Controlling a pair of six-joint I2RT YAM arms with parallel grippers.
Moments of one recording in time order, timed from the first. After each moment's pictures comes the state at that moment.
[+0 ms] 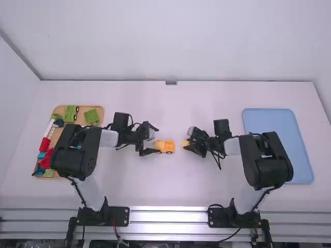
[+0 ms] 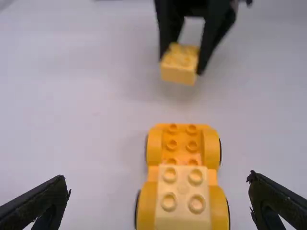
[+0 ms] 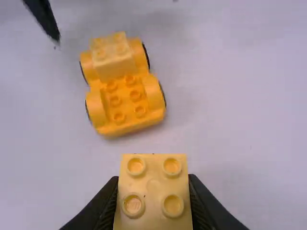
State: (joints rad) left arm -0.11 1.89 0.76 0.10 1.04 1.10; right arm 0.18 1.82 0.66 0.12 -0.88 -0.88
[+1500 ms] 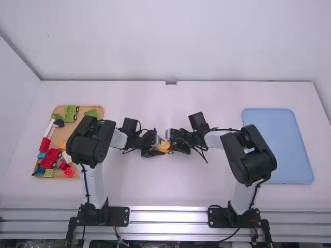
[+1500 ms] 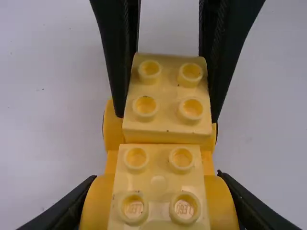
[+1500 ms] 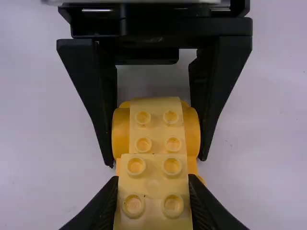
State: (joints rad) left arm -0.18 2.07 0.77 0.22 1.02 1.07; right arm 0.42 1.92 0.85 -0.01 -0.78 -1.00
